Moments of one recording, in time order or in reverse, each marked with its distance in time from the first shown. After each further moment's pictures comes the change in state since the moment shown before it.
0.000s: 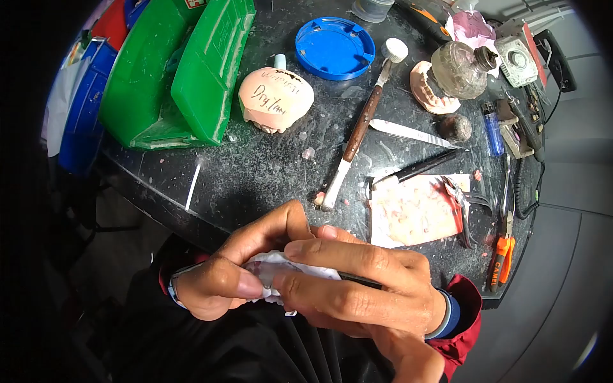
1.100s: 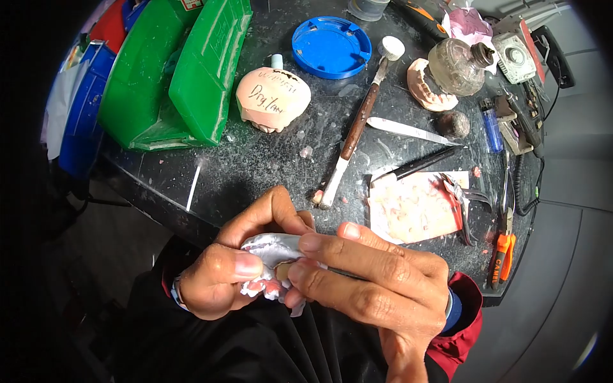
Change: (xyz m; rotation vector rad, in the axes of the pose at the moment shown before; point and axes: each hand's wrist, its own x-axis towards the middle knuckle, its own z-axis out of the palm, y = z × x) left_hand 0.003 -0.003 0.005 -0.044 0.123 0.092; right_hand 0.011 -0.008 -0.022 0.057 -0.086 0.140
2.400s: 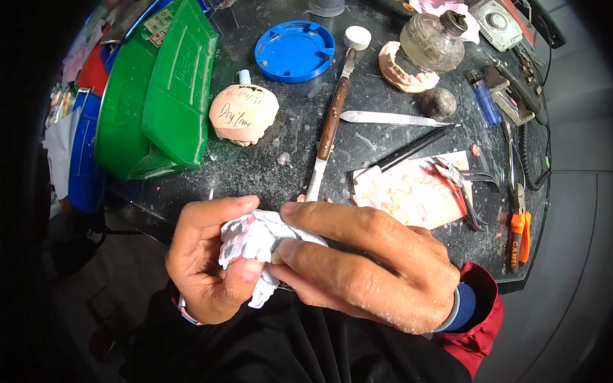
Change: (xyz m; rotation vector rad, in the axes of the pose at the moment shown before) left_hand 0.000 0.001 -0.006 0.883 0.146 0.720; right_hand 0.002 0.007 -0.015 -0.043 0.006 0.133
